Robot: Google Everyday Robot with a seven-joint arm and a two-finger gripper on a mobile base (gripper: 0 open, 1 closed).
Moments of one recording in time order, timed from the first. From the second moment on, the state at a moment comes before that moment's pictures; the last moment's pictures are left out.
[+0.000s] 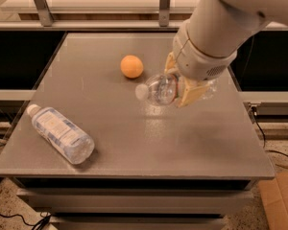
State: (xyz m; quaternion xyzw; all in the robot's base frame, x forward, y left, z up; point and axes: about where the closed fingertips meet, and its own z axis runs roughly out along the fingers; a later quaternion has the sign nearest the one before) arm 0.471 -0.069 0.939 -0.82 0.54 -0.09 0.19
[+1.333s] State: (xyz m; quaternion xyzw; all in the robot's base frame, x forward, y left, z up) arm 0.437 -0.024 0.871 -0.87 0.48 -0.08 0.11
